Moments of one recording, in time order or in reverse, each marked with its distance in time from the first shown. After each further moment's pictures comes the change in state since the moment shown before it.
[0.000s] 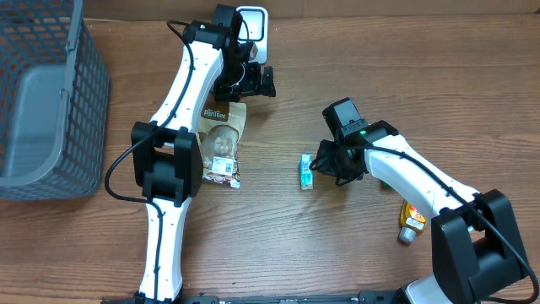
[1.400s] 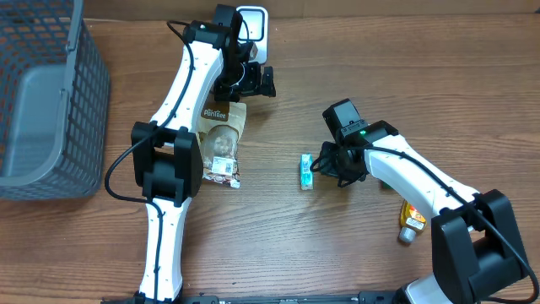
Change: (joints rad) left arm 0.000 0.000 0.000 0.000 0.000 0.000; right arm 0.000 0.000 0.000 -0.026 0.042 0.000
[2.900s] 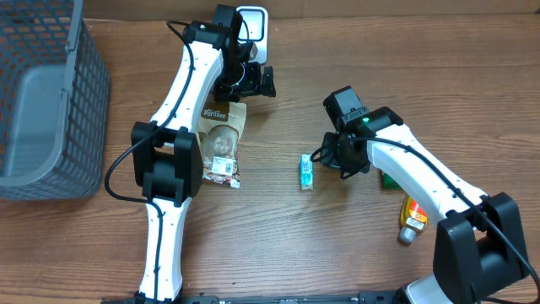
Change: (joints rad) left arm 0.000 0.000 0.000 0.000 0.000 0.000; right arm -0.006 0.000 0.113 -0.138 0.034 0.000
